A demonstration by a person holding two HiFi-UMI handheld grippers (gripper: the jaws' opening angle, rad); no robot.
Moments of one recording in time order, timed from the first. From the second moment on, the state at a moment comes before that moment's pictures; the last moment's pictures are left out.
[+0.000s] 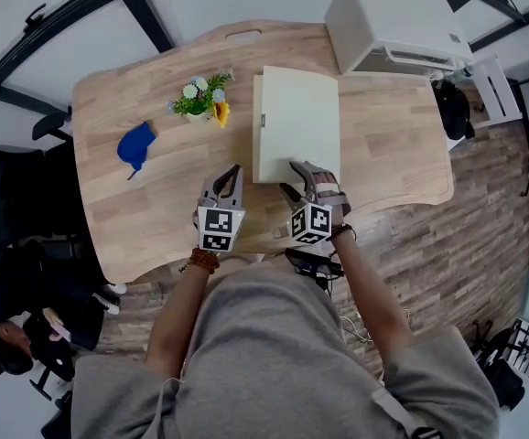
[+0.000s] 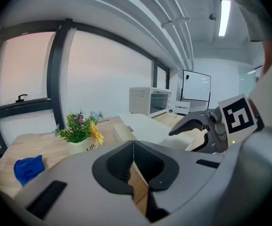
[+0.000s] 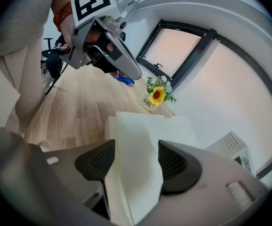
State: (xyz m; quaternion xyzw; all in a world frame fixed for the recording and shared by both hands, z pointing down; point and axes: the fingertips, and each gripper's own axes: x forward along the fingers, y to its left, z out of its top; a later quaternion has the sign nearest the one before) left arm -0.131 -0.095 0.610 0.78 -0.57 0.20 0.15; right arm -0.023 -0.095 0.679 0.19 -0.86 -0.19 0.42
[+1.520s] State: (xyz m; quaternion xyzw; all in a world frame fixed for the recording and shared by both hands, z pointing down) left arm -0.021 -0.113 0.575 0.88 -0.35 0.04 0.33; right arm 0.067 -0.106 0.589 0.41 -0.87 -0.13 0.24
